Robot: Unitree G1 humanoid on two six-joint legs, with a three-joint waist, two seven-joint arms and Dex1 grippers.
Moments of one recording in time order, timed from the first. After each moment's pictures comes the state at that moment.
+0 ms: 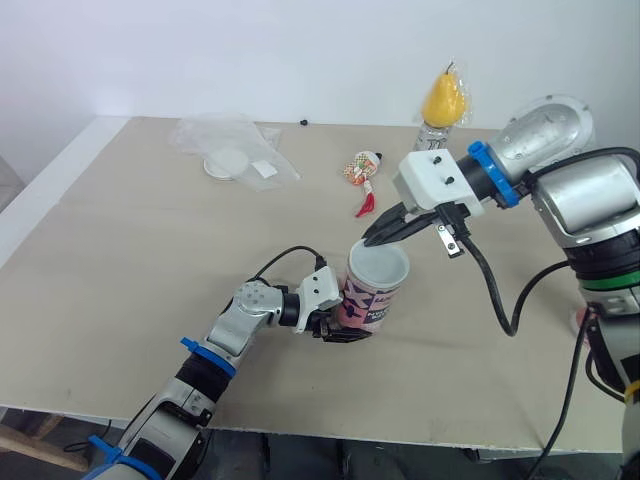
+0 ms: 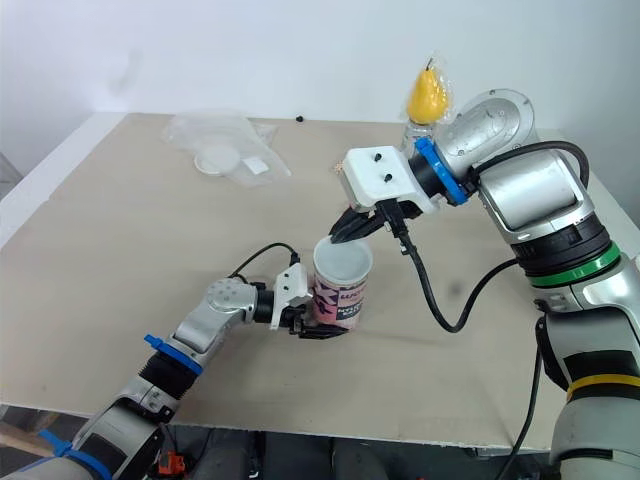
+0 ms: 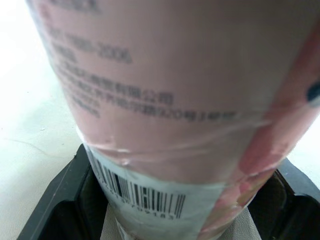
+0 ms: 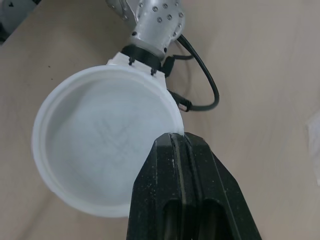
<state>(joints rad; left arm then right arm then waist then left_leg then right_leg) -0.56 0.19 -0.38 0.33 -0.12 0.09 -1.07 -1.17 -0.88 0.46 0.06 0.27 0.25 1.58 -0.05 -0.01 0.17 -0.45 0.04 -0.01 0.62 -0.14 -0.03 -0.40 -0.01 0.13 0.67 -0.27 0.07</state>
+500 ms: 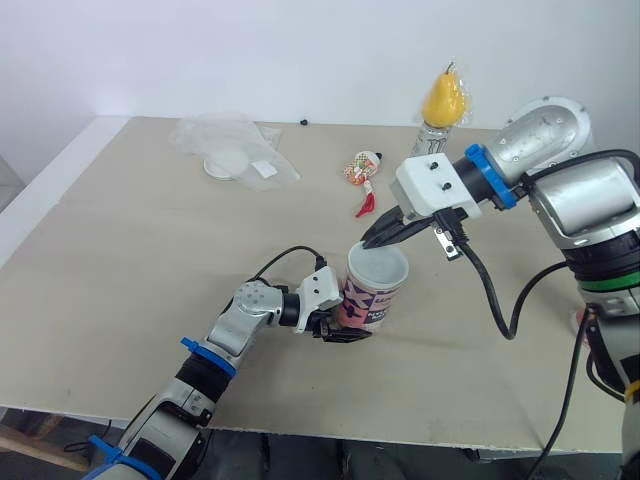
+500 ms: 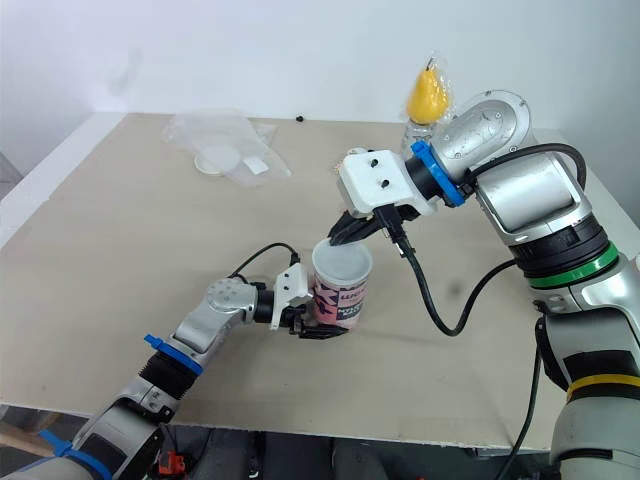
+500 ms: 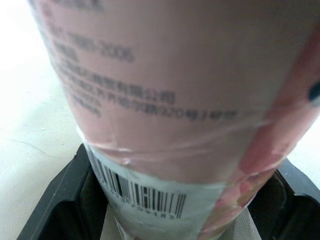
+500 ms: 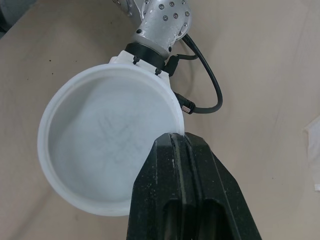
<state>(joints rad) -0.56 0.19 -0.38 0.33 -0.12 0.09 -1.07 -1.17 -0.89 0.46 0.05 0.26 0.22 1.58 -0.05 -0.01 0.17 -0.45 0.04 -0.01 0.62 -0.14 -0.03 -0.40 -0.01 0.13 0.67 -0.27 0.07</state>
